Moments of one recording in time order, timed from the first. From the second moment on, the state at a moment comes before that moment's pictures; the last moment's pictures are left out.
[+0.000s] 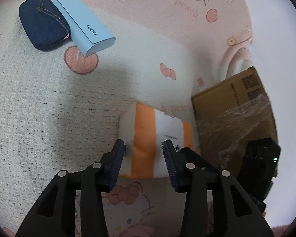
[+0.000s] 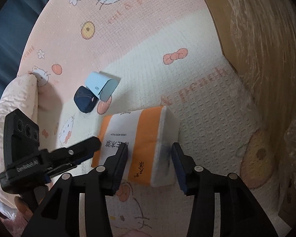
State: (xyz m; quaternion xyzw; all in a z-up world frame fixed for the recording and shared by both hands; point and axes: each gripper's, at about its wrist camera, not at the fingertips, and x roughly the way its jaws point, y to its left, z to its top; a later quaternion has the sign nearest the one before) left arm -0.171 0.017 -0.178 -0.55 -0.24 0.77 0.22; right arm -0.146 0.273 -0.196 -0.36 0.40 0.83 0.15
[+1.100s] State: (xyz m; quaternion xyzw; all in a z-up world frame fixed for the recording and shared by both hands) left arm -0.178 0.031 -0.012 -0.41 -0.19 0.86 0.24; right arm -0.158 0.285 -0.029 -0.27 0.30 0.91 0.14
